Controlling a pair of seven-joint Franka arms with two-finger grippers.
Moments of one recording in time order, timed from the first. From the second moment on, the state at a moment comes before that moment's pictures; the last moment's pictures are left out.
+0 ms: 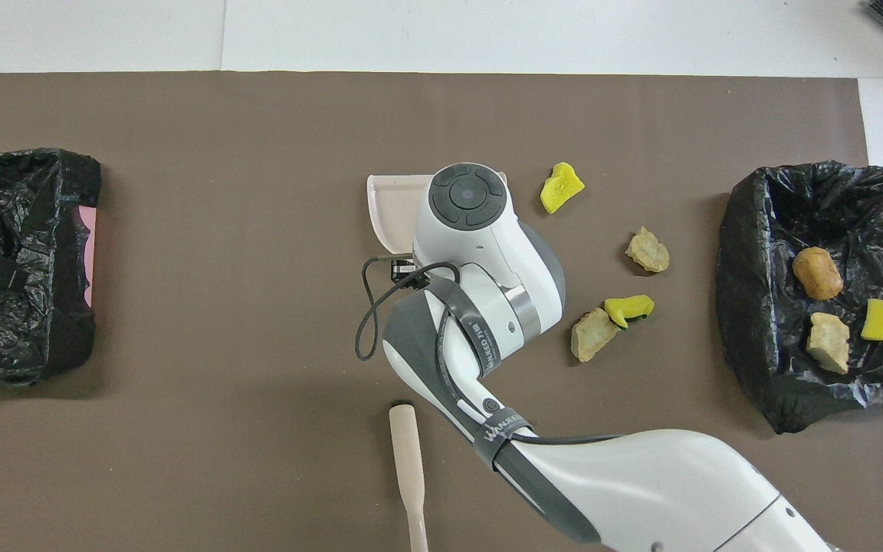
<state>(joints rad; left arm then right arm) -0.01 0.00 -0.03 -1.44 -0.01 1.39 0.25 0.51 0.50 0.06 -1.48 0.08 1.94 0.56</state>
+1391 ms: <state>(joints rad) -0.01 0.00 -0.03 -1.44 -0.01 1.39 0.25 0.86 -0.09 0.09 -2.34 0.21 2.15 0.59</state>
